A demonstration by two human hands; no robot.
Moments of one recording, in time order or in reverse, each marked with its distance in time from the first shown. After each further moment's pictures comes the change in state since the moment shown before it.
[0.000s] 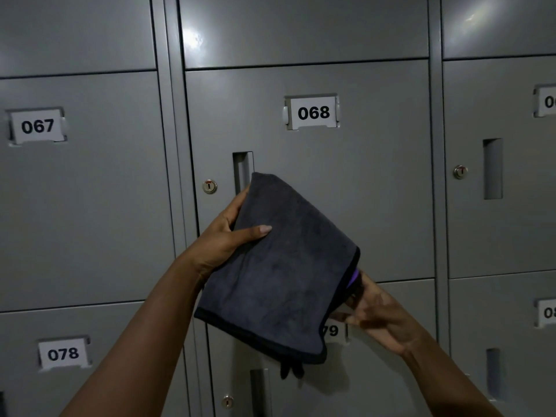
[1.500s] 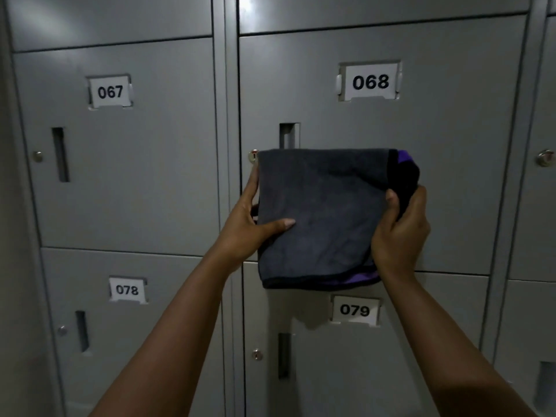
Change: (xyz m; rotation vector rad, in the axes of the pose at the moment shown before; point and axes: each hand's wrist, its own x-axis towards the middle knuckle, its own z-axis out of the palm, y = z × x) left_hand -0.032 -0.023 -0.007 0.187 0.286 -0.024; right_hand 0.068 -0.027 0.084 -1.046 0.915 -0.846
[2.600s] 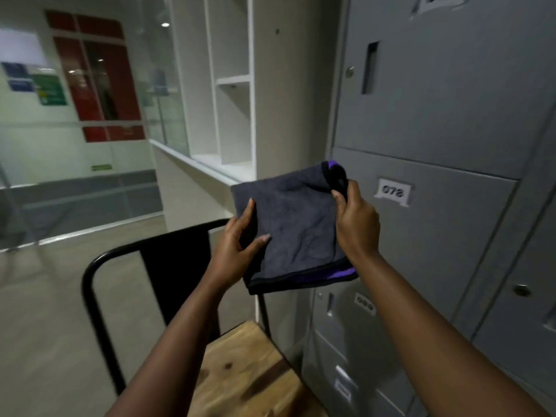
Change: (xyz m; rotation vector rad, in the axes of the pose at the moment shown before) left_hand -0.372 0.028 -0.274 0.714 0.629 -0.385; right_hand -0.320 -0.264 0.127 0.286 -0.921 0.054
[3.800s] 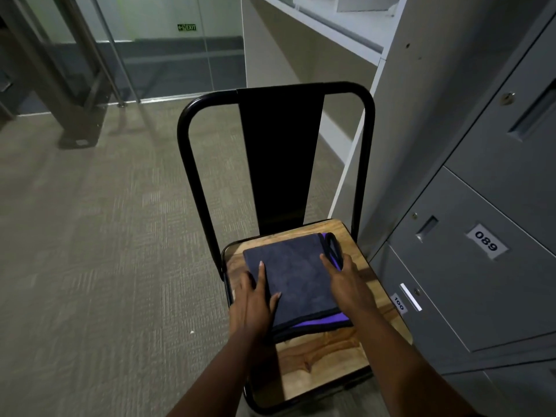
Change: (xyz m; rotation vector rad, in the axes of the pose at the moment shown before) left_hand -0.262 -0.195 0.000 0.763 -0.238 -0.878; right_hand -0.290 0.049 0.171 -0.174 -1.235 0.181
